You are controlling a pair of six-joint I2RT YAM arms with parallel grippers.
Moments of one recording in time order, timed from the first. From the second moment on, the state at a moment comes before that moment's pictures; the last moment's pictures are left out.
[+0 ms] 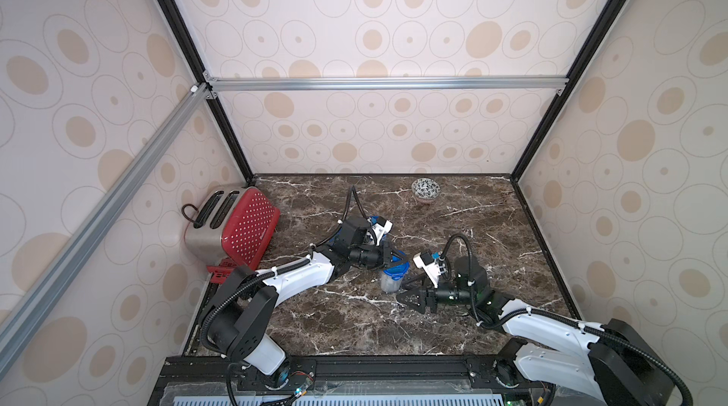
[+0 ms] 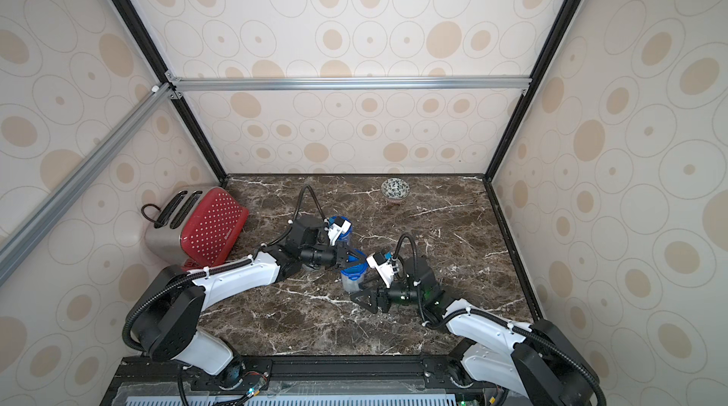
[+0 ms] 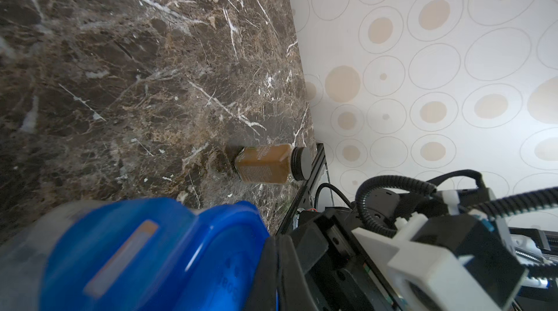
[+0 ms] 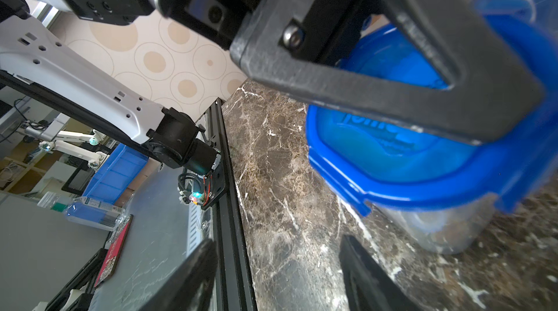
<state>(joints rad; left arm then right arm) -0.66 1.55 0.87 0.13 0.70 -0.87 0.68 1.11 0.32 0.41 -0.70 0.41</state>
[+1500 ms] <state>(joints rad) -0.66 1.55 0.81 0.22 0.73 -0.87 0.76 1.36 0.30 0.83 -0.57 0.47</state>
